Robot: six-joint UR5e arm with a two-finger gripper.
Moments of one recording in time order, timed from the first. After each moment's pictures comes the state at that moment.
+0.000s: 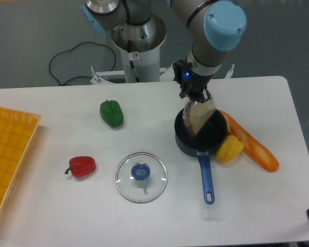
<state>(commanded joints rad) 2.64 -1.76 -1.44 -1.72 1.50 1.52</state>
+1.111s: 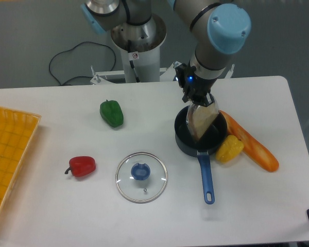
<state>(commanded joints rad) 2.63 -1.78 -1.40 -1.72 1.49 1.51</state>
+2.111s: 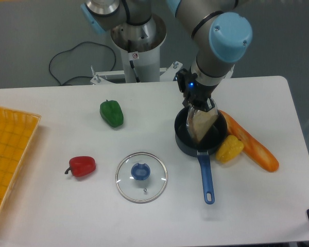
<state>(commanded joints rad) 2.63 -1.82 -1.41 -1.69 1.50 1.49</state>
